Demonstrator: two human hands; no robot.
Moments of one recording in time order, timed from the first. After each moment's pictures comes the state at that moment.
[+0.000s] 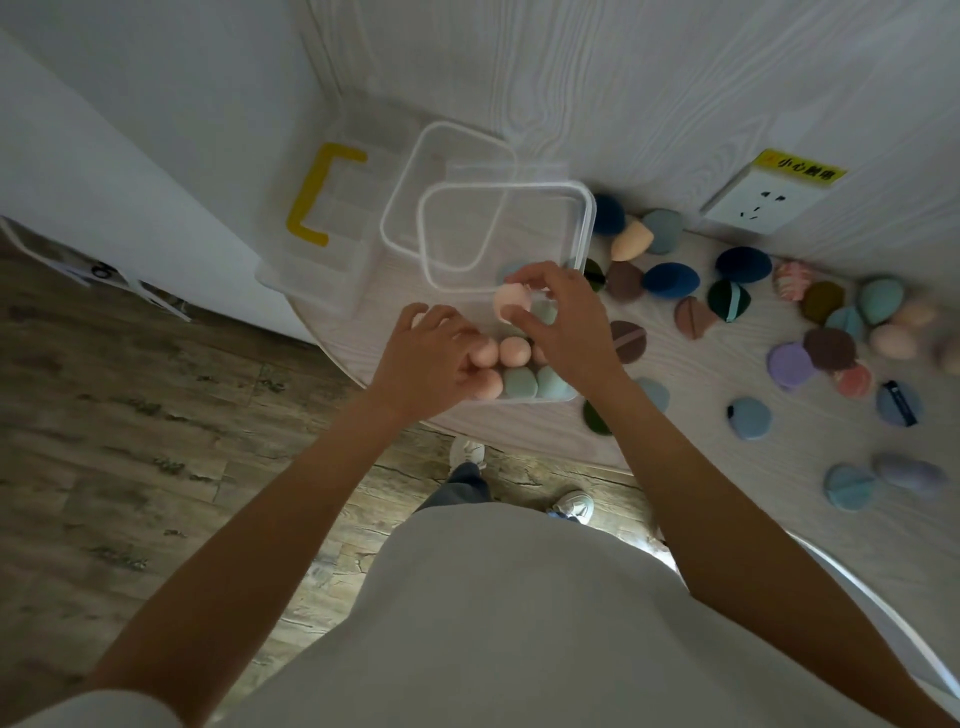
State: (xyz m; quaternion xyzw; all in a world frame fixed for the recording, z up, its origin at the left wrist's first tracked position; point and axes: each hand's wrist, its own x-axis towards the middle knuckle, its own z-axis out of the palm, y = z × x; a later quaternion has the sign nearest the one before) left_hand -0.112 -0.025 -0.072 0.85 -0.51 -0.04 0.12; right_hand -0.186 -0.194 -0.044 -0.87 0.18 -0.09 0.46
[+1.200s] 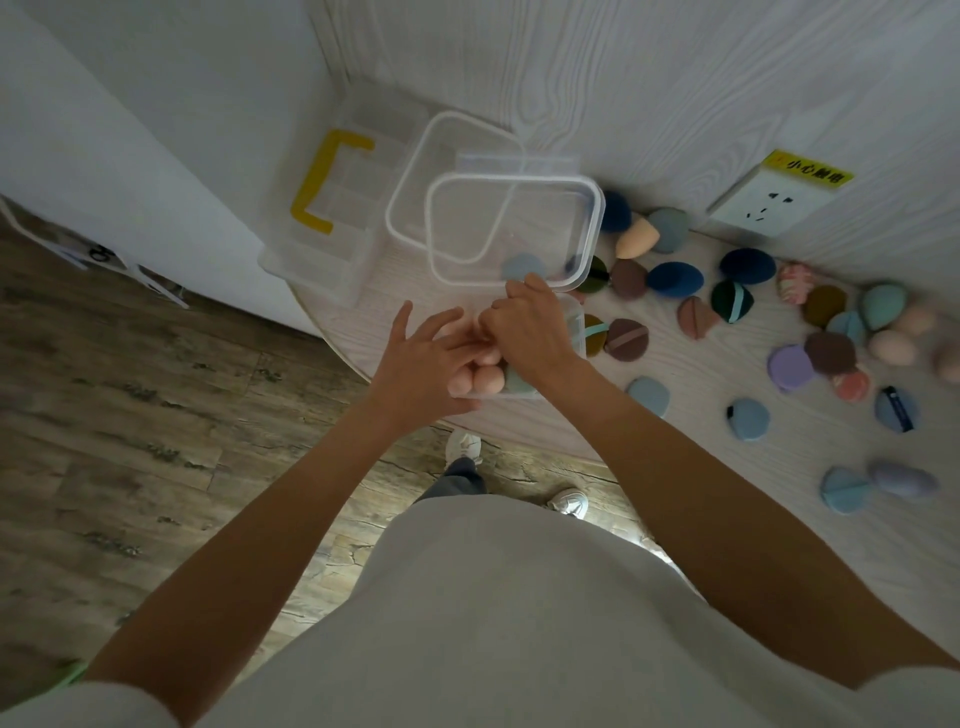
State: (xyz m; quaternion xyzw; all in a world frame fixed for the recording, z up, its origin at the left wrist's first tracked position) left_hand -0.124 -0.009 -0.083 0.85 -0.50 -0.05 0.13; right_hand -0.160 -0.167 -0.066 -0.99 -0.03 0.07 -0.11
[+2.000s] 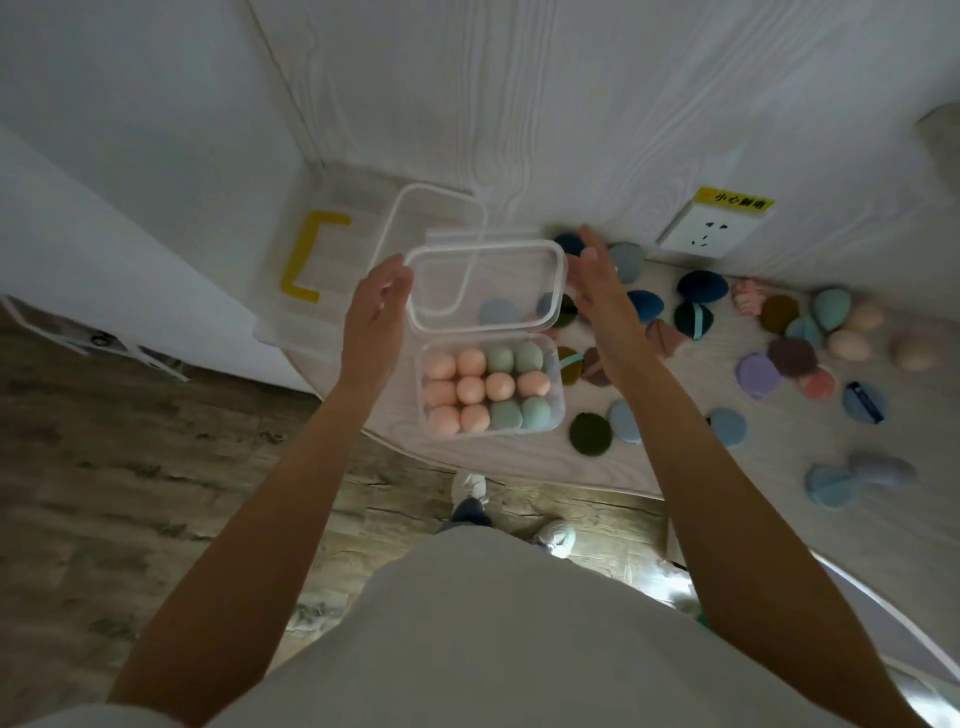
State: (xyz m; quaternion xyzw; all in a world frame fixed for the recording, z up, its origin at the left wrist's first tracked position) left_hand -0.067 -0.044 -0.023 0.78 -0.09 -0.20 0.59; right_hand -0.180 -0.240 -0.008 -0.66 0.36 -0.08 0.65
